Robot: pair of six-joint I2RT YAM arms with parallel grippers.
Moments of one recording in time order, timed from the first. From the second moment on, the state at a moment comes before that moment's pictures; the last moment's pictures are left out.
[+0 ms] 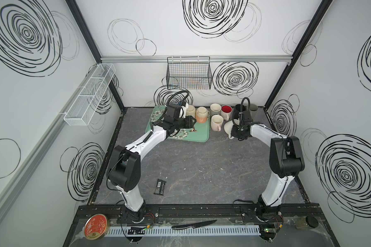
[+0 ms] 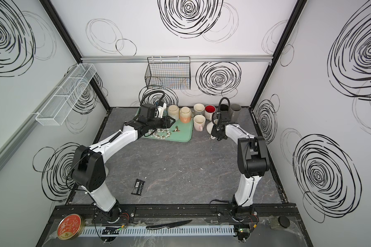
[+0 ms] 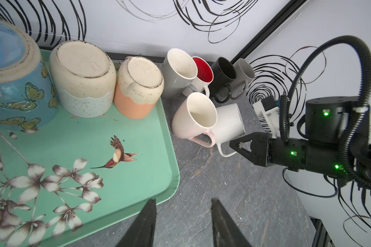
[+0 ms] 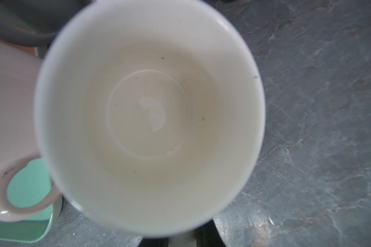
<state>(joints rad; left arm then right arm) -0.40 1.75 1.40 -0.21 0.35 -0.41 0.16 1.89 1.32 -0.48 -0.03 0.38</state>
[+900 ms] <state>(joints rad) -0.38 1.75 1.39 -0.22 0.35 -0.40 0.18 1.96 1.44 -0.52 -0.02 0.34</state>
